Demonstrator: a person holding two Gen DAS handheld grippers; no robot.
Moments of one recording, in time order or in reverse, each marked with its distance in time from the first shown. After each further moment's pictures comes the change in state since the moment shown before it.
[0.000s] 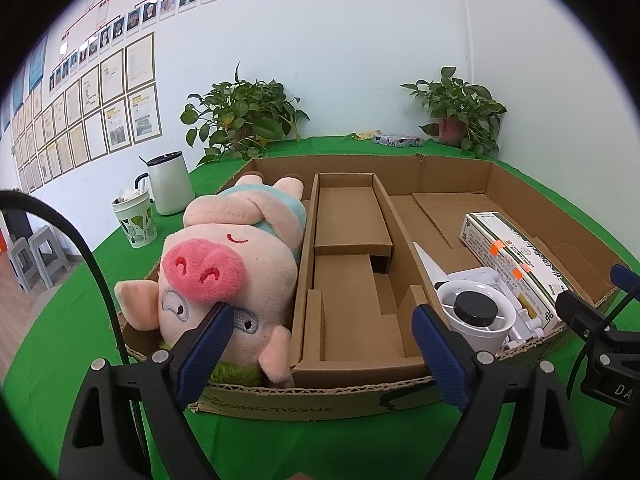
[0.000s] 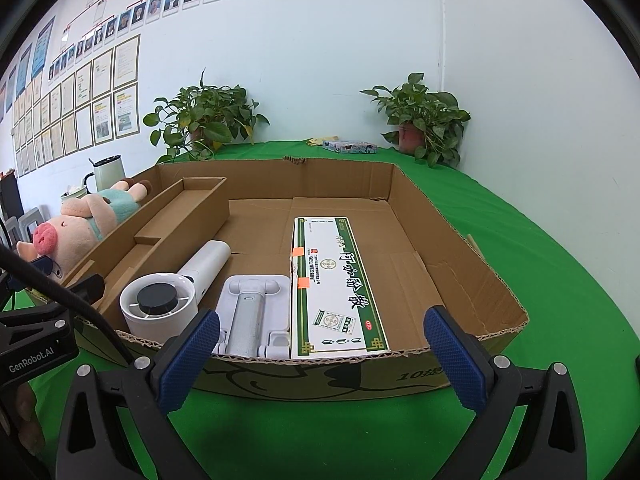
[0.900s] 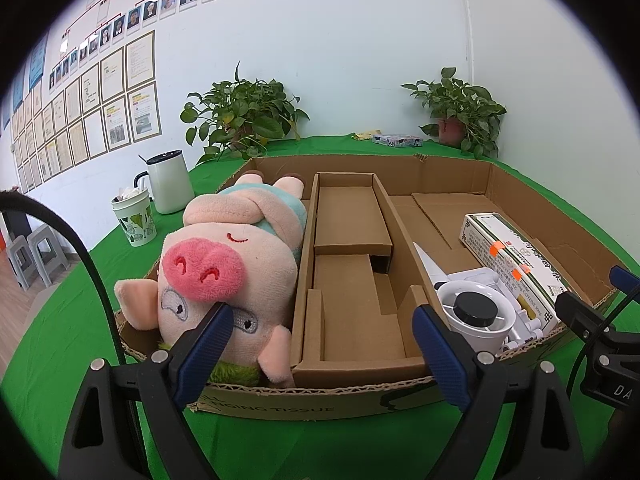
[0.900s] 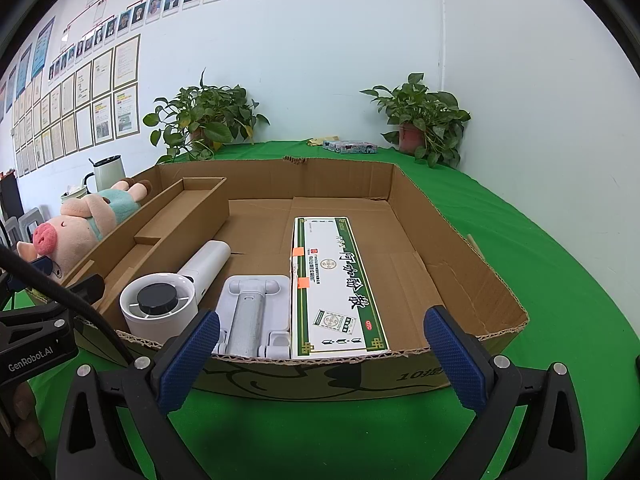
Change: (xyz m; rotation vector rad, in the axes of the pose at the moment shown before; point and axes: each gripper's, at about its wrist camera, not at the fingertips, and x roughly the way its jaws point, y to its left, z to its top) left arm 0.000 0.001 0.000 -0.007 0.001 -0.005; right arm 0.000 0.000 0.000 0.000 0.000 0.000
